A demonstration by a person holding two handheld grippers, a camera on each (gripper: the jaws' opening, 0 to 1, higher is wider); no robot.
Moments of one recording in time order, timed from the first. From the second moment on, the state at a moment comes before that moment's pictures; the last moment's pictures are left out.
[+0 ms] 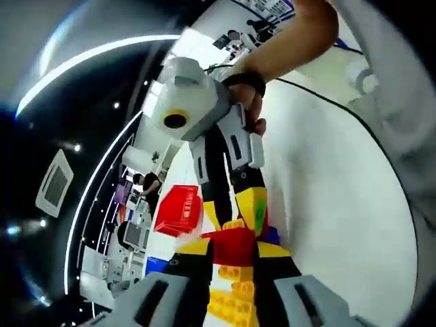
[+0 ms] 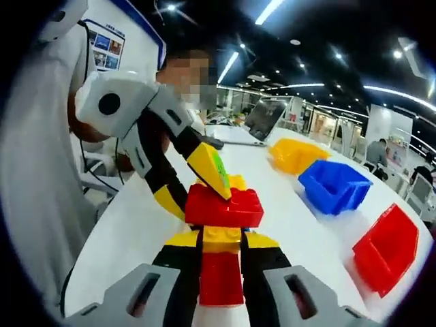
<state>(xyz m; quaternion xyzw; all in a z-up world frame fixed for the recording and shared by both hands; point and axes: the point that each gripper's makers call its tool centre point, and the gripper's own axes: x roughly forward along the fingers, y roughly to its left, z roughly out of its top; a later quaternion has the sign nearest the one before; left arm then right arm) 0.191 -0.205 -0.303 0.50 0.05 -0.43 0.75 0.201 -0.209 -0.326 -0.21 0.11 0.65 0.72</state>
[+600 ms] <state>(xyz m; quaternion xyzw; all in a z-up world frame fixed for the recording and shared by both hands) 0.253 -0.231 -0.206 0.29 -0.03 -0.42 0.86 0.200 -0.212 -0.326 -0.19 0.11 0.63 0.74</state>
